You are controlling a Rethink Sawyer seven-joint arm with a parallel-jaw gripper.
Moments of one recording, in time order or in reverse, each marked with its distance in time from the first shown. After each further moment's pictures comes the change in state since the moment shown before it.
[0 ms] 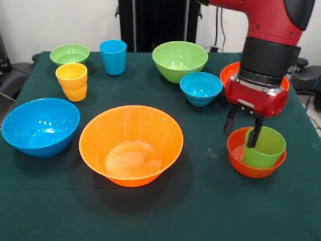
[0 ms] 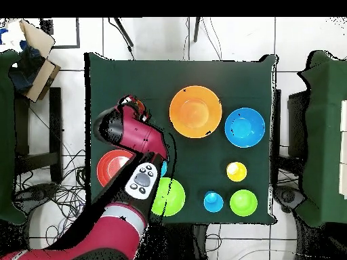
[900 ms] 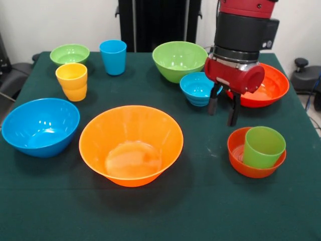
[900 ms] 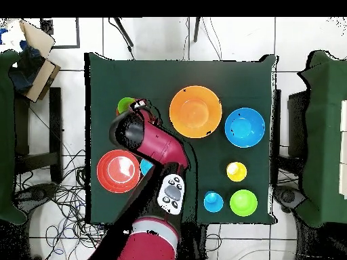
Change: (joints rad) arm -0.134 -0.163 0.109 0.160 -0.040 0.004 0.000
